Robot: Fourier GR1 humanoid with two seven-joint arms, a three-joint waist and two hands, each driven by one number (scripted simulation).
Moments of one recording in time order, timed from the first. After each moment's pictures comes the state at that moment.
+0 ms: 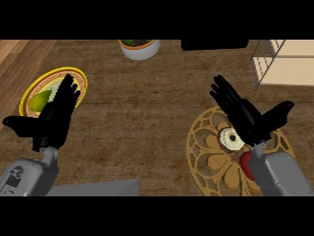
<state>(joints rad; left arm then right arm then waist) -0.22 0.33 -0.21 -1.48 0.32 0.38 0.17 -0.28 -0.18 0.15 -1.38 -0.35 0.12 0.07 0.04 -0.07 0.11</state>
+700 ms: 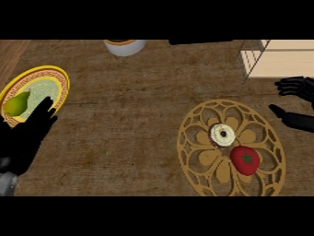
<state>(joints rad) -0.05 0.61 -0.28 -1.65 0.48 0.37 0.36 -0.25 -0.54 -0.04 -1.35 -0.17 0.08 0.01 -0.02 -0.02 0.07</state>
